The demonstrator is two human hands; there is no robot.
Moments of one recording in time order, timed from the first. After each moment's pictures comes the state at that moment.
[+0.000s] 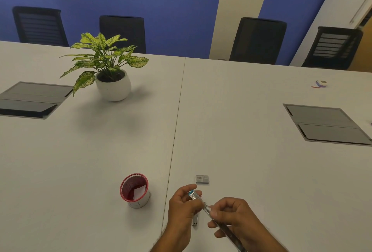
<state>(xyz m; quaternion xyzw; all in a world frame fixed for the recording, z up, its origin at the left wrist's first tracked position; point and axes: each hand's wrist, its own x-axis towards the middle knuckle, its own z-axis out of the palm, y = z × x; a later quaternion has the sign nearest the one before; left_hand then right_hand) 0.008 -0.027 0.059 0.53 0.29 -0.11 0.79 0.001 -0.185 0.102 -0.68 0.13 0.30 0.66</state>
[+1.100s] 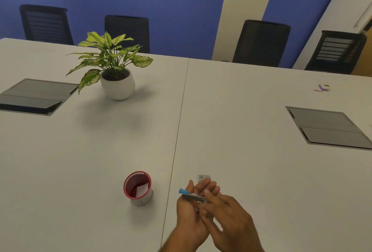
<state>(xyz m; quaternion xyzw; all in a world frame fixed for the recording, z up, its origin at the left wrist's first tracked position) 0.005 -0.038 0.089 0.20 0.32 -0.19 0.91 -0.023 -0.158 0.088 -0.92 -0.25 -0.19 0.24</state>
